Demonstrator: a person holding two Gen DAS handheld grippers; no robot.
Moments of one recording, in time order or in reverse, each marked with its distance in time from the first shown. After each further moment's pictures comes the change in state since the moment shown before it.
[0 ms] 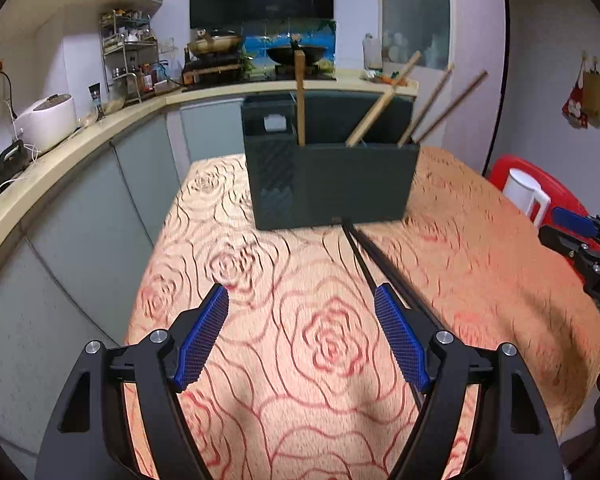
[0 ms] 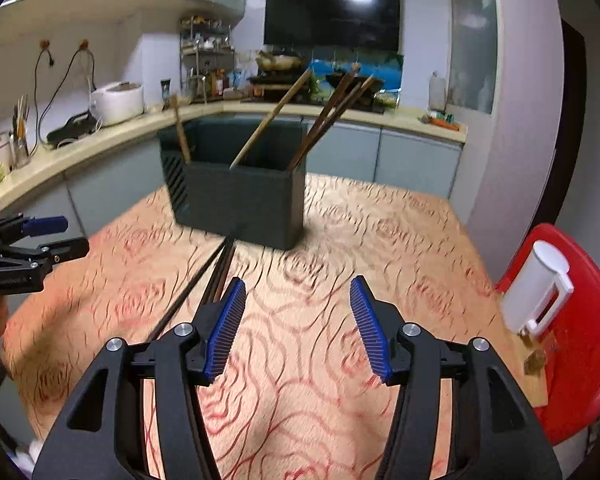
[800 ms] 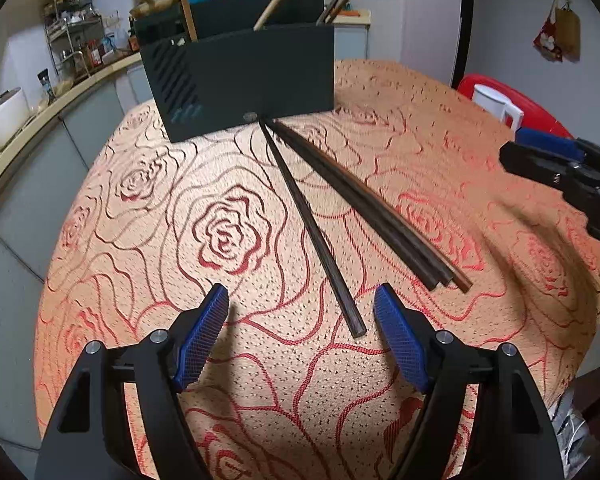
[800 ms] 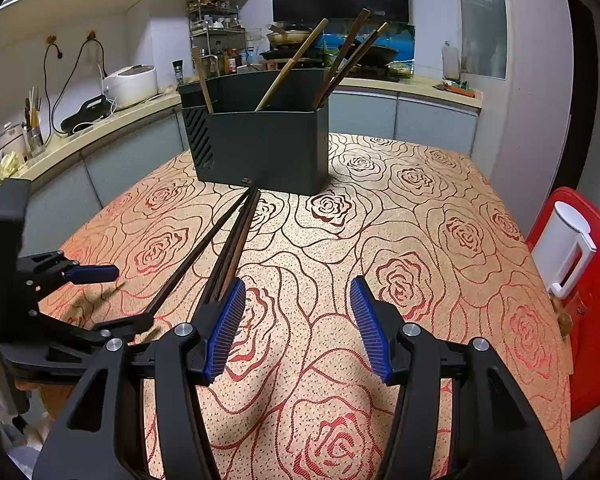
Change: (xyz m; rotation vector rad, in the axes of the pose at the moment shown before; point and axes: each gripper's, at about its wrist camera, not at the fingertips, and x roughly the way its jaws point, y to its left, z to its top) left arm 0.039 -0.069 -0.067 0.122 0.198 -0.076; right arm 0.003 0.007 -0.044 0.035 0.070 0.074
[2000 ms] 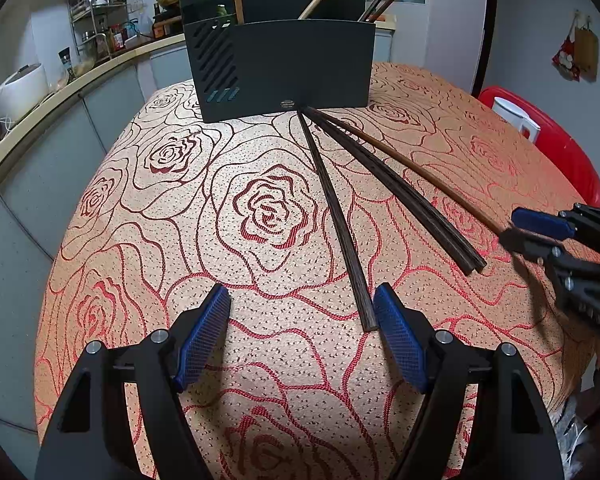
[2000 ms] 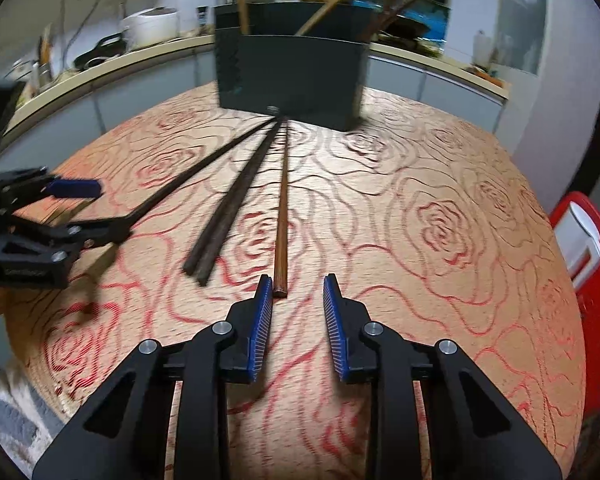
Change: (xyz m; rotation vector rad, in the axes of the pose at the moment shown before) left arm -0.005 0.027 -0.014 -0.077 -0.014 0.029; right arm 0.030 0.024 -0.037 -0.113 0.143 -0.012
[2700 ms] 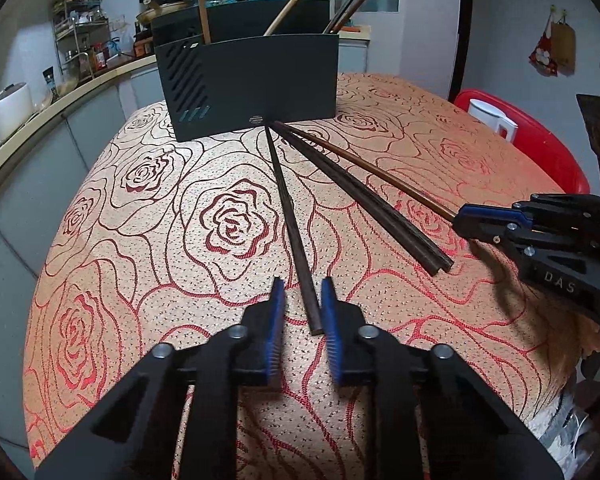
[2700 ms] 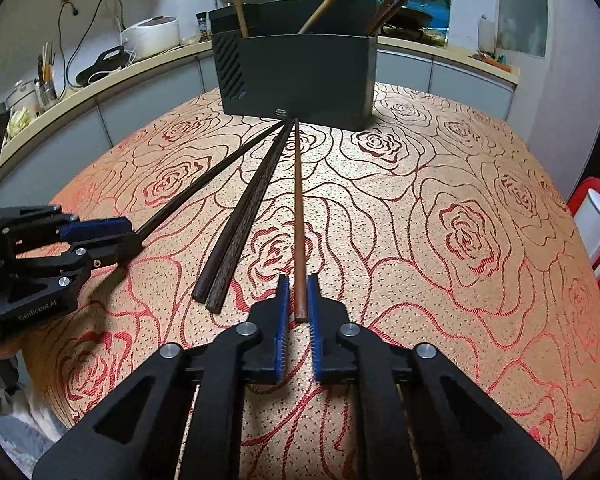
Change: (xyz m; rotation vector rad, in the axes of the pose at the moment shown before) left arm -0.005 -0.017 -0.003 0.048 -0.060 -0.051; right arm 0.011 -0.002 0.009 0.053 0.007 0.087
